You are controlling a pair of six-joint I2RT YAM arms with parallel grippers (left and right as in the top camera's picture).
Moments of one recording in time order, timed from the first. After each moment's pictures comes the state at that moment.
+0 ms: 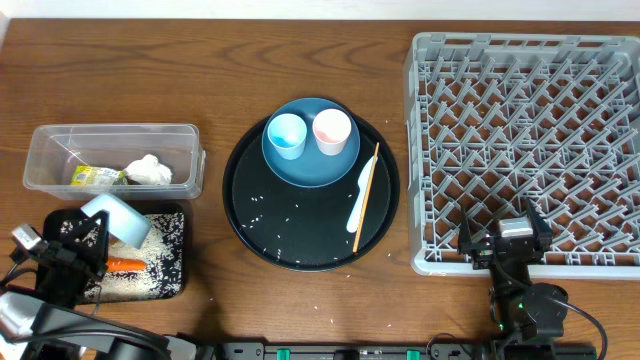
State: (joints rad) left arm 1.25 1.47 0.74 -0.89 1.49 0.23; right arm 0.03 0.01 0.01 -0.07 -0.03 -0.22
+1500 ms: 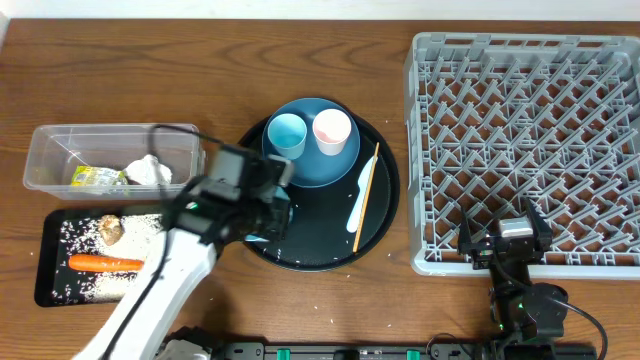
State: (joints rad) left arm -0.36 1.24 0.88 -0.80 0.32 -0.10; right arm 0.03 0.01 0.01 -0.07 -0.03 -0.22
